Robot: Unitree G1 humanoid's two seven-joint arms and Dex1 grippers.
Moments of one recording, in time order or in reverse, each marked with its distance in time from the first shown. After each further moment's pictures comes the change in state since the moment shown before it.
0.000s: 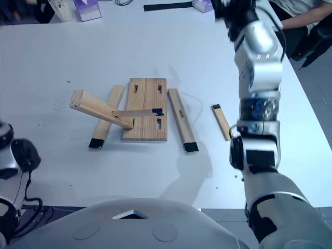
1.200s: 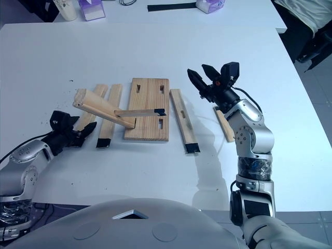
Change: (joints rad) left arm 1.039 -0.011 -0.275 -0.060 0.370 -0.195 -0.099; right arm 0.722 0.025 0.007 -0.389 0.161 0.018 0.286
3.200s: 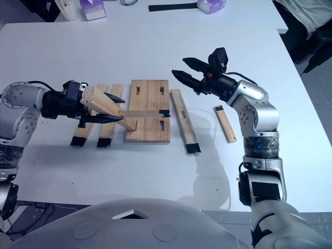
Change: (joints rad) left arm -0.557 0.254 -0.362 0.235 -0.272 -0.524 -0.902; right arm -0.209 -0.117 0.093 0.172 -0.027 0.003 0.357
